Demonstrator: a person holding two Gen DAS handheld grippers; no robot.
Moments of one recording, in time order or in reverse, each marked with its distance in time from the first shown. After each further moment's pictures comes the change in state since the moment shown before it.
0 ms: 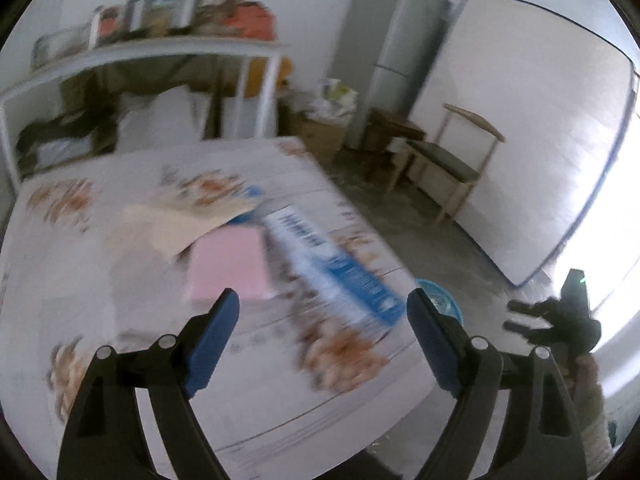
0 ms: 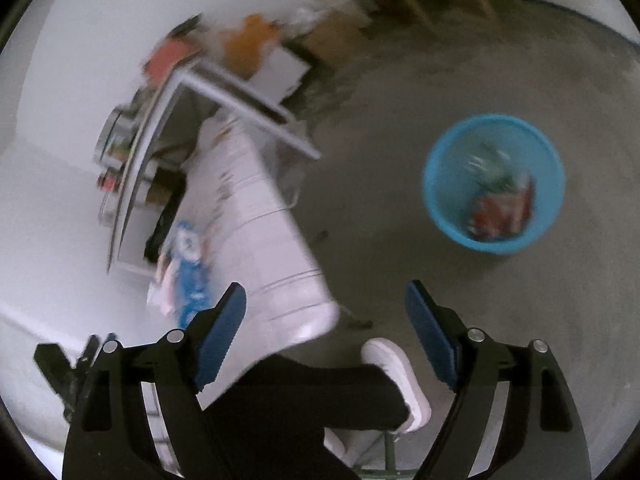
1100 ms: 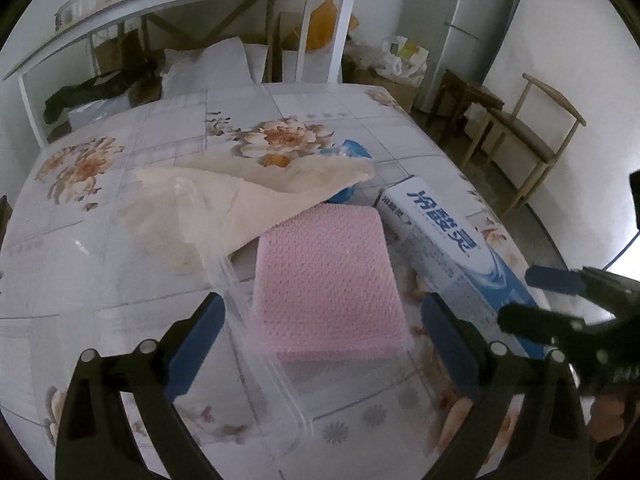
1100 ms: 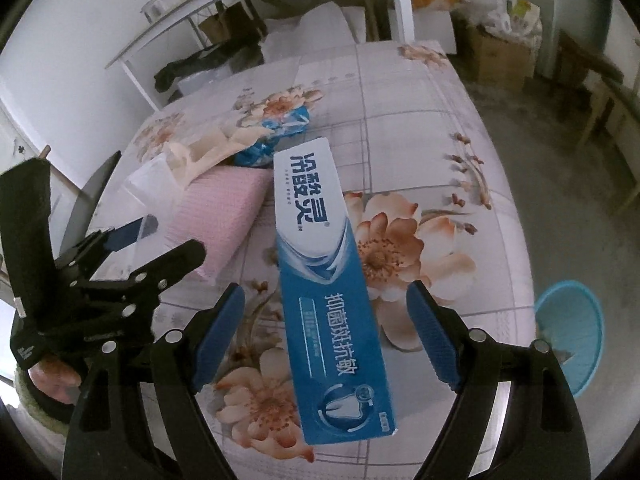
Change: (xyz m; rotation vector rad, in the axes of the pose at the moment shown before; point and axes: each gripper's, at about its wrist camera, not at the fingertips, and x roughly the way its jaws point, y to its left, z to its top) left arm 0.118 0.064 0.020 -0.039 0.149 0.213; right arm 0.180 0.241 -0.027 -0.704 0.226 -0.173
